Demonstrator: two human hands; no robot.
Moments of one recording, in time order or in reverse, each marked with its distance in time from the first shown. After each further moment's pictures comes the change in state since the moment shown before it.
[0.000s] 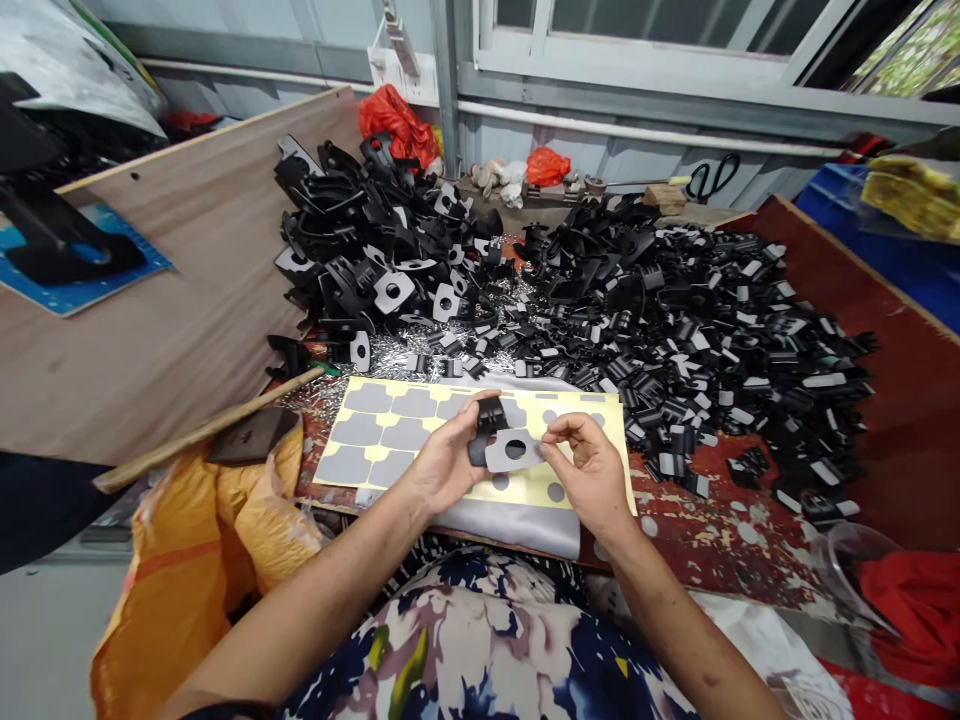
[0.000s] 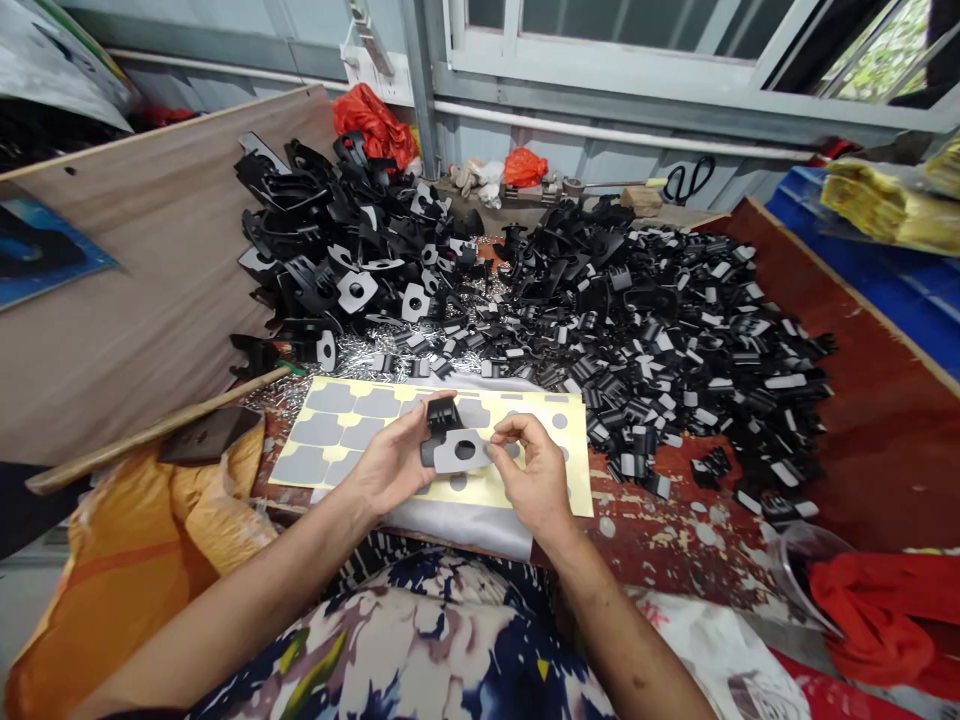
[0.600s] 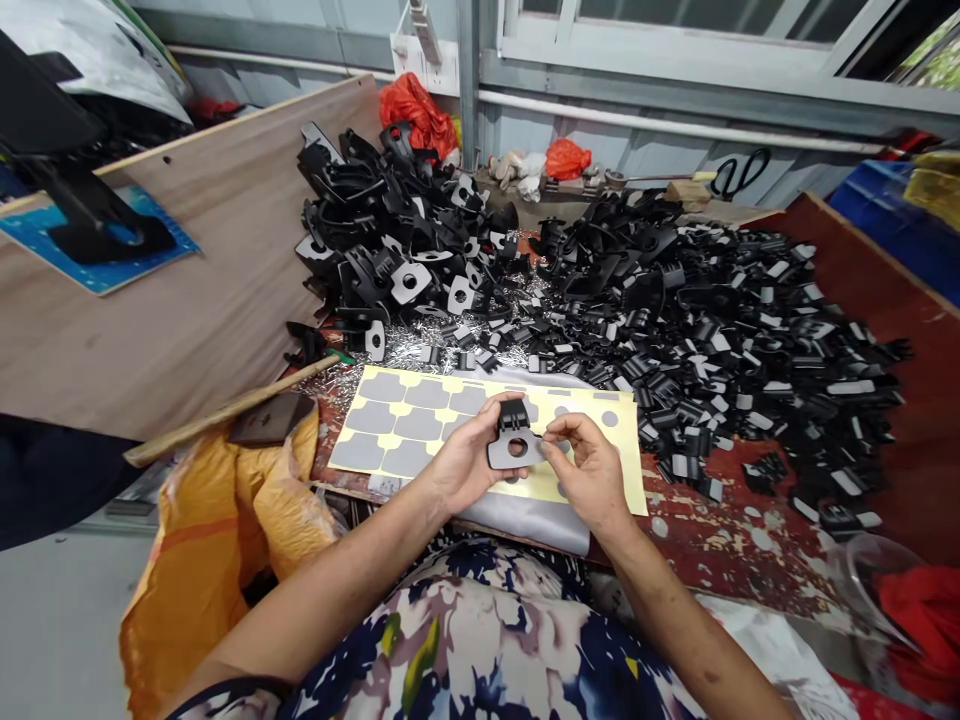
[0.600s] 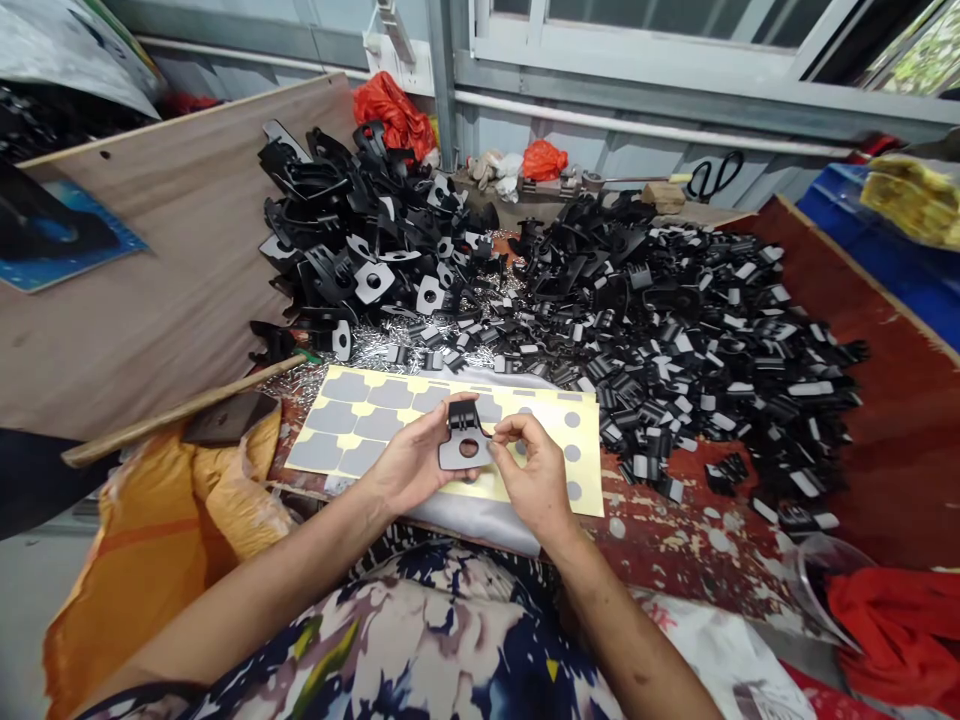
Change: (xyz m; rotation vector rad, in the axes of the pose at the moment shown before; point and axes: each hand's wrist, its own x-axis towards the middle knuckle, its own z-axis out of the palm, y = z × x) left_hand -0.004 -0.012 0.001 -0.037 -0.090 -0.008; right_hand -0.005 0.004 0.011 -0.143 -0.054 -0.013
